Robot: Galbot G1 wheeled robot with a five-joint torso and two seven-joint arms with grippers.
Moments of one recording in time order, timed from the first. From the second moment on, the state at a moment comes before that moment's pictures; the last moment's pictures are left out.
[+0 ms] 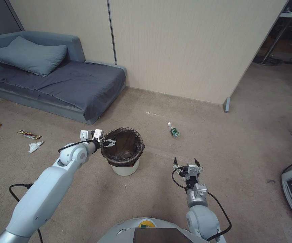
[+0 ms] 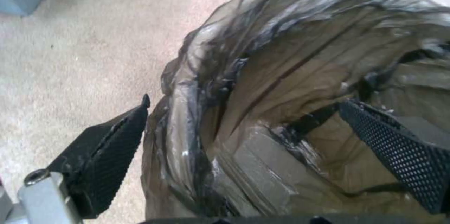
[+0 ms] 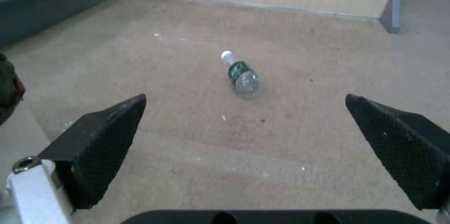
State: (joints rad) left arm 0.97 -0.97 -0.26 -1.73 -0.86 0.74 -0.13; right arm -1.63 1.55 0.48 1.94 0.00 -0.02 0.16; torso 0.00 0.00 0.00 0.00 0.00
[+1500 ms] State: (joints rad) left arm 1.06 -1.01 -0.30 -1.71 -0.83 0.73 -0.19; right arm -1.61 1.54 0.48 1.92 -0.01 -0.01 0.16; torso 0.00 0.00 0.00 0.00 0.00
